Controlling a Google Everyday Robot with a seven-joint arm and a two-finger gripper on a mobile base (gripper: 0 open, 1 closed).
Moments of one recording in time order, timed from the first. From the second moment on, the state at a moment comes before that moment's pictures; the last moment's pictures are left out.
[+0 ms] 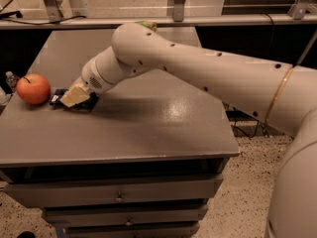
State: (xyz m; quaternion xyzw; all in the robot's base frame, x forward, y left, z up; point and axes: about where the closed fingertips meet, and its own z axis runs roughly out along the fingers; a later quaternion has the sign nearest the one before) arm 0.595 0.230 0.836 -0.56 0.70 0.28 0.36
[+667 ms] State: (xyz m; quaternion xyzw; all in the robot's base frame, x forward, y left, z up) arm 0.590 0.240 0.828 -0.56 0.70 0.29 0.34
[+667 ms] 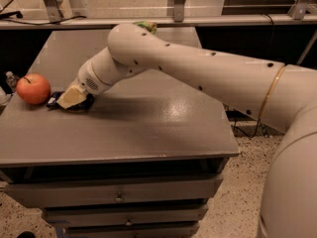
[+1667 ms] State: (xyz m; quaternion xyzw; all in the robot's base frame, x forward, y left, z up) arm 0.590 0.239 0.826 -0.57 0.70 0.29 0.33
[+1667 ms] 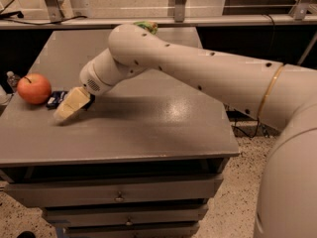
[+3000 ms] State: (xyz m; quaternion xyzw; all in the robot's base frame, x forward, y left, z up) arm 0.602 0.093 0.940 -0.58 0.67 0.26 0.39
